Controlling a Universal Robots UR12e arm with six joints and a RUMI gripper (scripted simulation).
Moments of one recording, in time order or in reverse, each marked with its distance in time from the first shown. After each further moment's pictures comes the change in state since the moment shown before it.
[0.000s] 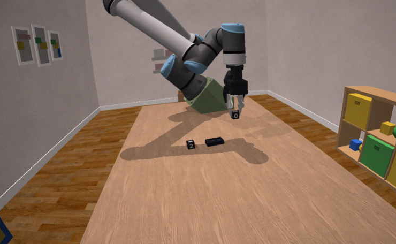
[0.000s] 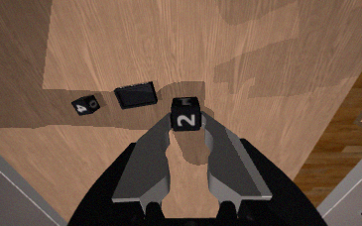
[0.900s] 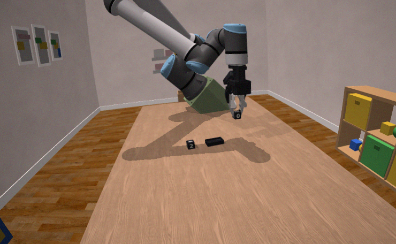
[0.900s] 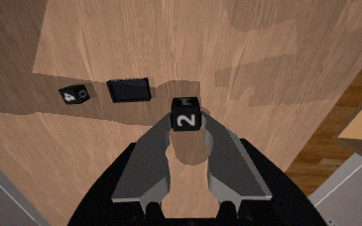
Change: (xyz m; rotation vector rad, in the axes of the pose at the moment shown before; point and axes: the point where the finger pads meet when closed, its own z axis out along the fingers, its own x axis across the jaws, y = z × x) arm 0.009 -0.001 0.002 -0.004 0.003 -0.119
